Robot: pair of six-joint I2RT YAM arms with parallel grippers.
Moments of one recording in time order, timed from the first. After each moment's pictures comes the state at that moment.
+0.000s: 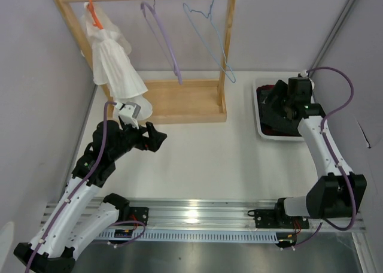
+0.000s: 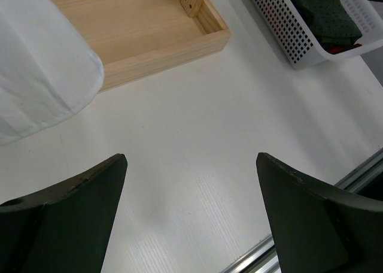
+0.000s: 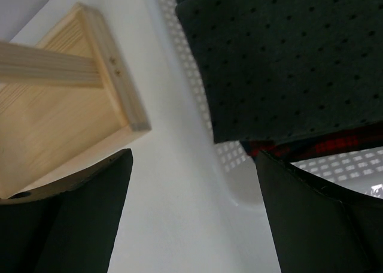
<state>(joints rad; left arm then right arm) -0.40 0.69 0.82 -0.45 0.19 -0.25 0.08 1.31 1.22 -0.56 0.07 0.61</state>
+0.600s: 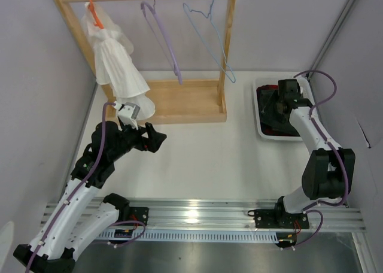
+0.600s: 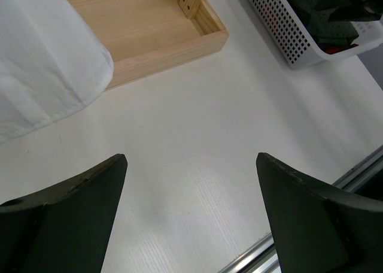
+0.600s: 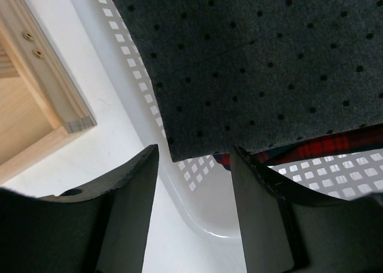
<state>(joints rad) -0.40 0.68 0.82 -0.46 0.19 -0.25 0.06 1.54 1.25 -0.59 0.12 0.55</state>
